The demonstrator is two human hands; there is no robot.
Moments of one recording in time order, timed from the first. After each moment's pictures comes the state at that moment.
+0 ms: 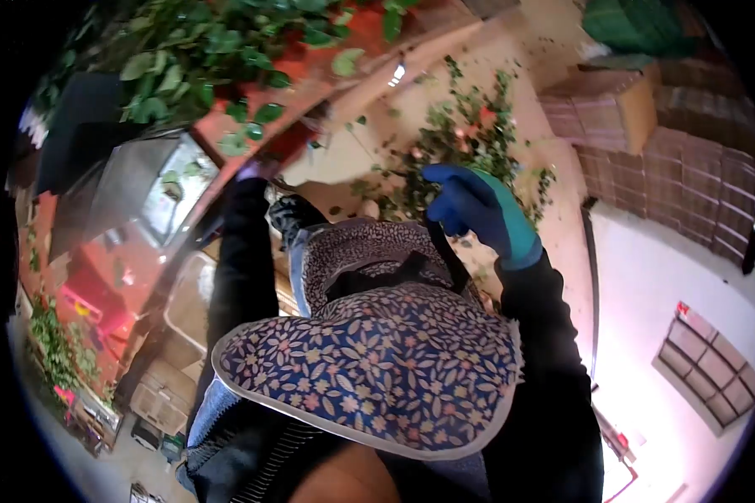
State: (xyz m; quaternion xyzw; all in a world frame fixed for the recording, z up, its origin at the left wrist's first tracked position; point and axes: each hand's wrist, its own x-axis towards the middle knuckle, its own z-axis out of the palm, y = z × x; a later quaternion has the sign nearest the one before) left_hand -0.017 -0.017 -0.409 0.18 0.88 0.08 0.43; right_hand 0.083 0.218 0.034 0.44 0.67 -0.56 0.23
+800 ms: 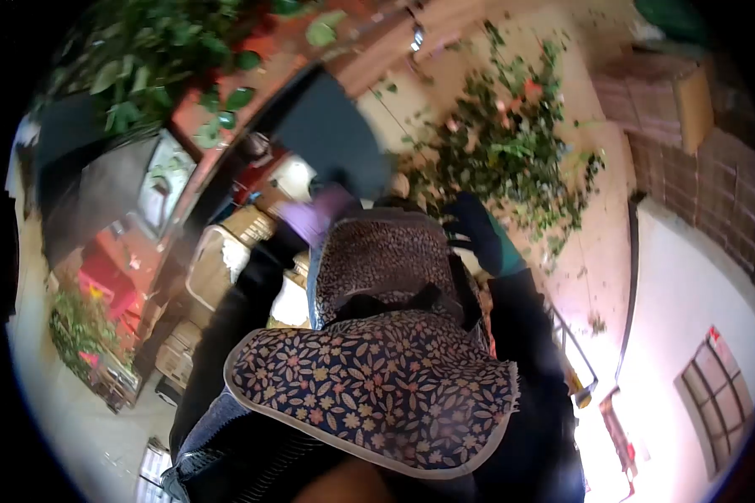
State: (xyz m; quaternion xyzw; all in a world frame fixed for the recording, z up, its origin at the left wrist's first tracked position) left_hand 0.103 -0.075 -0.297 0.46 0.60 0.42 0.50; right_hand 0.253 0.214 -0.061 0.57 0.35 -0.72 0.18
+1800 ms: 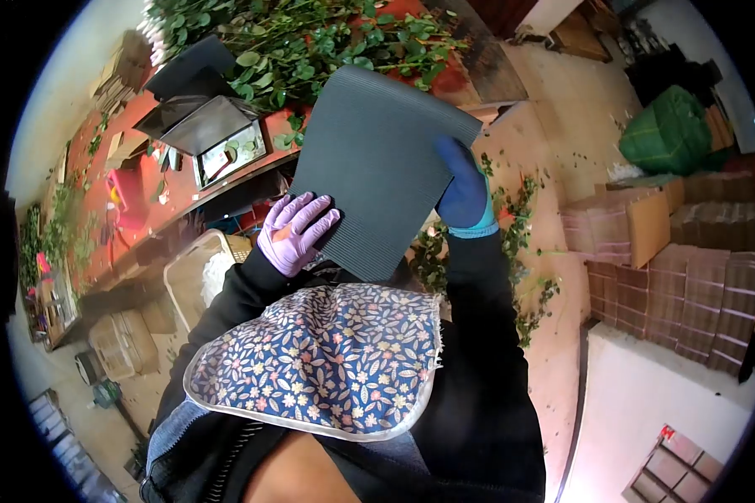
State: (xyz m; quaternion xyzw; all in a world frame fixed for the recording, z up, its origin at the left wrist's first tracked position) left_hand 0.011 -0.018 -0.123 0.42 0.86 0.28 0.09; right_hand 0.020 0.282 -0.084 0.28 0.40 -0.87 0.07
